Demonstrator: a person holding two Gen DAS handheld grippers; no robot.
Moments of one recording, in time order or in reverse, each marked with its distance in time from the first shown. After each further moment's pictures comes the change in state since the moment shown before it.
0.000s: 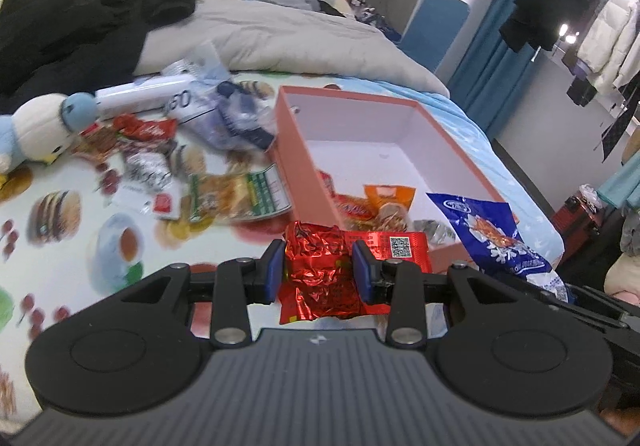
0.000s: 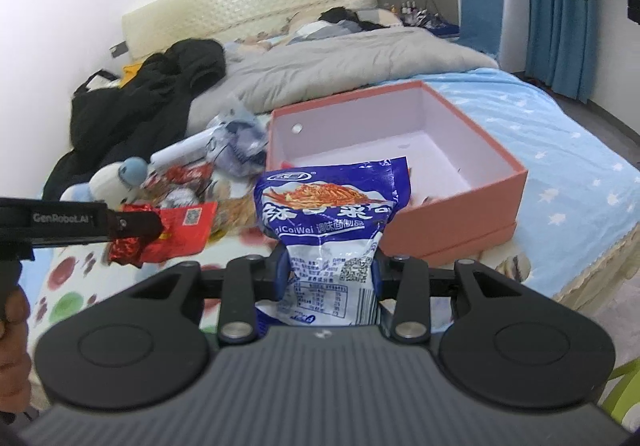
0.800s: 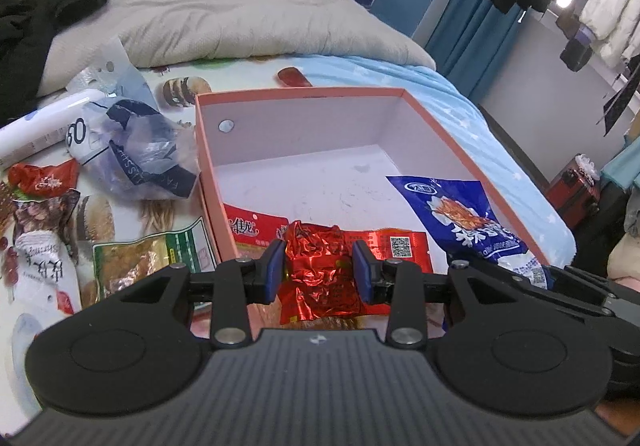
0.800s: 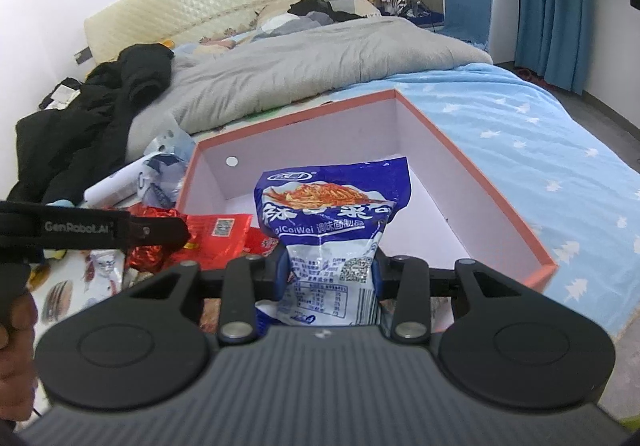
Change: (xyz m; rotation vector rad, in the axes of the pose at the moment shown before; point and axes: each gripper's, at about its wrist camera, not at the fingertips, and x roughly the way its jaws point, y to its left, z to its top) left arm 0.185 -0.034 0.094 0.078 0.109 -0.060; right arm 0.138 -0.061 0.070 0.036 0.037 -0.041
